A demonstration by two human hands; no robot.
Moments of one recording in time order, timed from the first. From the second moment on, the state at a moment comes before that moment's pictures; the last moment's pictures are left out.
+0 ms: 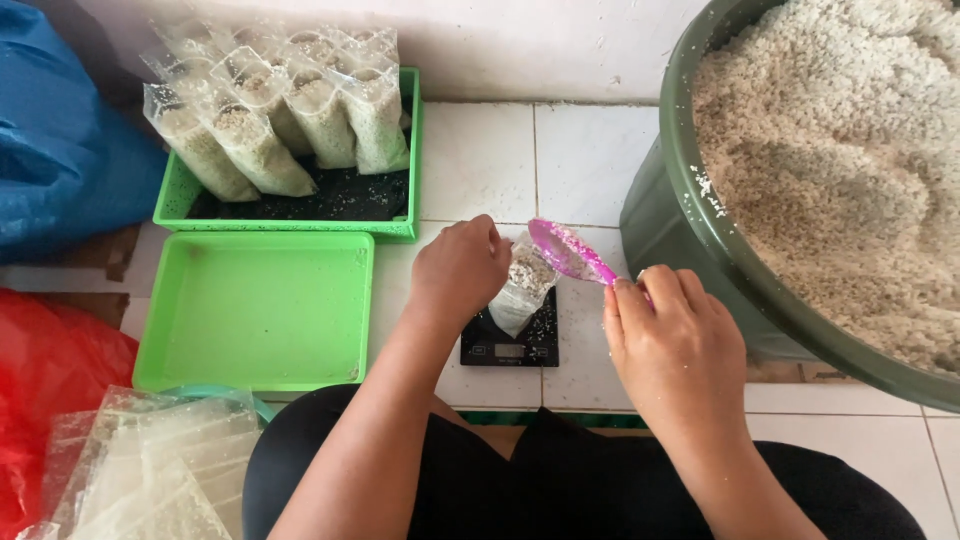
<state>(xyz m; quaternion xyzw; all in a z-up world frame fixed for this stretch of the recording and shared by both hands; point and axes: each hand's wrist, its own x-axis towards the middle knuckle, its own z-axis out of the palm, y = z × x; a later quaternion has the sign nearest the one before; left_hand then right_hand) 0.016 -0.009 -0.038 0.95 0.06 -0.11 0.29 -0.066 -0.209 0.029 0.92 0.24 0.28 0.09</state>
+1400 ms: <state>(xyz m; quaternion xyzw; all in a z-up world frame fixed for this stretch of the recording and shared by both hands) 0.012 0.012 -0.033 0.95 0.05 -0.13 0.27 -0.062 -0.223 0.031 0.93 0.21 0.31 0.03</state>
